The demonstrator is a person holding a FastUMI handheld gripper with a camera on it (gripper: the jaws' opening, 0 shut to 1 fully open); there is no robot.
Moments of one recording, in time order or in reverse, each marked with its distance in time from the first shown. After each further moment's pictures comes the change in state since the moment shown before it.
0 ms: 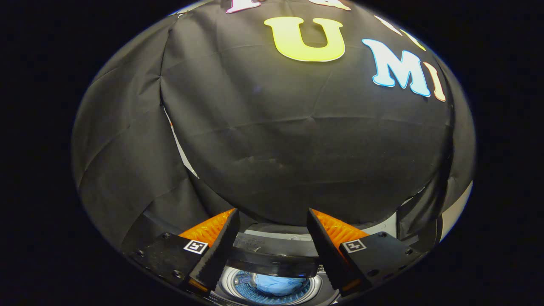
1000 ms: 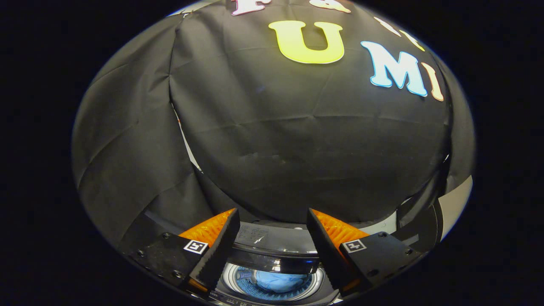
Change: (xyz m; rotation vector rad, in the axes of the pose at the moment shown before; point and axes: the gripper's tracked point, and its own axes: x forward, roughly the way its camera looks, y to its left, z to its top) arm -0.030 0.008 -0.026 -0.011 -0.011 0.008
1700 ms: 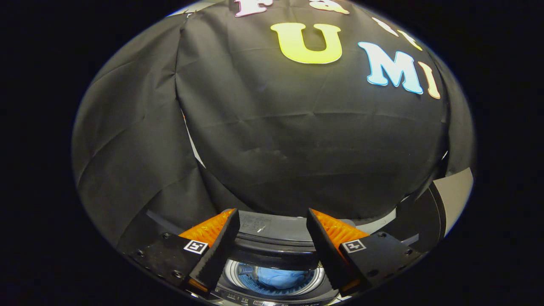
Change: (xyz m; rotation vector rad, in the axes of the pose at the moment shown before) arm -0.027 0.006 -0.031 -0.001 -0.009 0.003
